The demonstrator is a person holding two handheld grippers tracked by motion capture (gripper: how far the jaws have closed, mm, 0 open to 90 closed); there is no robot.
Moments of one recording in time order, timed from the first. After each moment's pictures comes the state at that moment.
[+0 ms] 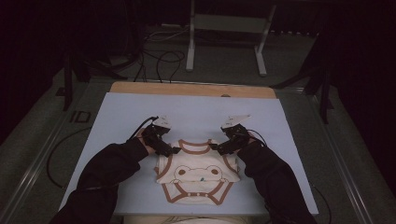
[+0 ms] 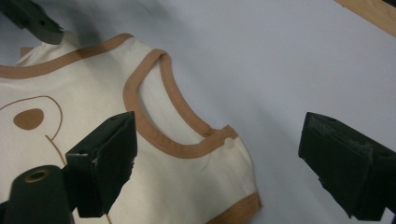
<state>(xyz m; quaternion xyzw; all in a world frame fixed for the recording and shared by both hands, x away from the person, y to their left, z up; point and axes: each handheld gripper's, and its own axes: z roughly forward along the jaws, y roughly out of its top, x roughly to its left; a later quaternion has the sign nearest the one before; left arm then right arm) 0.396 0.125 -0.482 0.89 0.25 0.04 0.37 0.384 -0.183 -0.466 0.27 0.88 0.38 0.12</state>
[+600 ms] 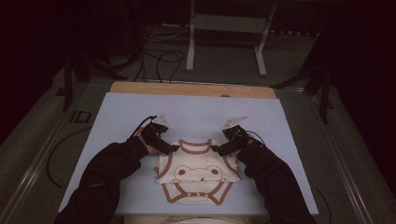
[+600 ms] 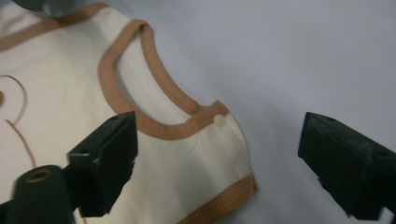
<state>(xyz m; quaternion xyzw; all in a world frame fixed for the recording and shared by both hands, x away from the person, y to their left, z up) 0.405 0.129 -0.493 0.90 0.26 0.04 0.36 0.390 -0.185 -0.485 0.29 0.88 0.35 0.11</state>
